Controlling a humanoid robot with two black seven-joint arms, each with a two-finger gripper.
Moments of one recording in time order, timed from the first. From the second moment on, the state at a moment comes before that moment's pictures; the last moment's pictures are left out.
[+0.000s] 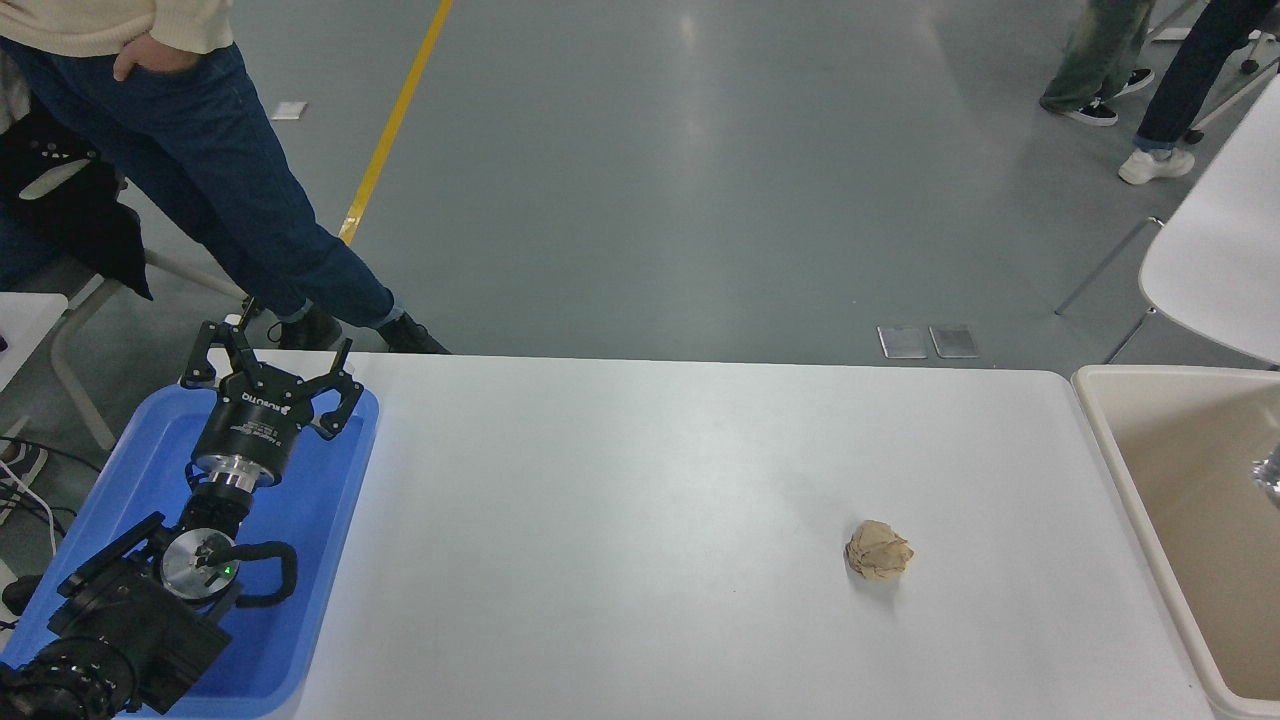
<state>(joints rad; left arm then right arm) -0.60 0.23 -0.89 -0.31 -0.14 -0.79 -0.37 1.03 -0.83 -0.85 0.45 -0.35 0.30 -0.08</state>
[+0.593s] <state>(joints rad) -0.59 0.23 -0.89 -0.31 -0.14 -0.79 -0.37 0.77 -0.64 -0.74 0.16 -0.35 0.14 -0.08</state>
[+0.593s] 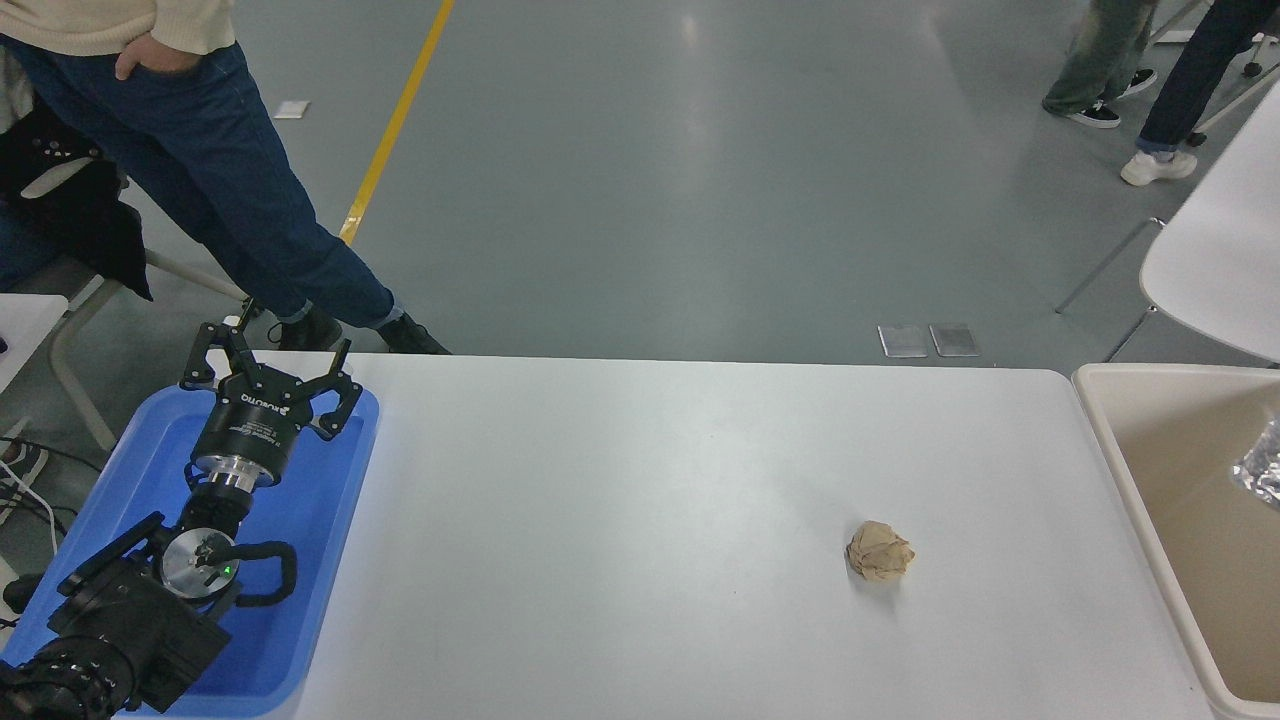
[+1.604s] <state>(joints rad) -0.60 0.23 -0.89 -0.31 -0.14 -0.79 -0.37 0.85 -0.74 -0.76 0.47 -0.37 -0.15 -0.07</state>
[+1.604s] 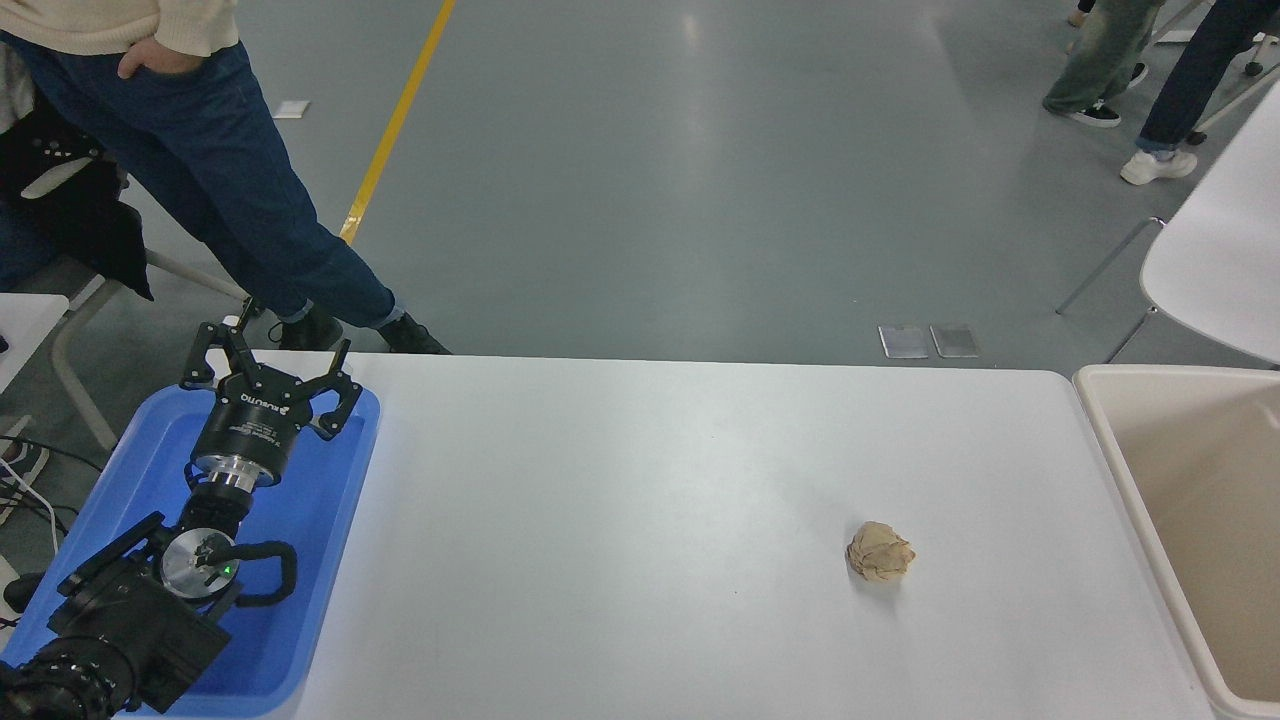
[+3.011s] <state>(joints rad) -0.60 0.23 -0.89 -0.31 -0.14 -0.79 -0.36 2.22 -0.49 -1.40 1.26 -0.37 0.77 -0.07</state>
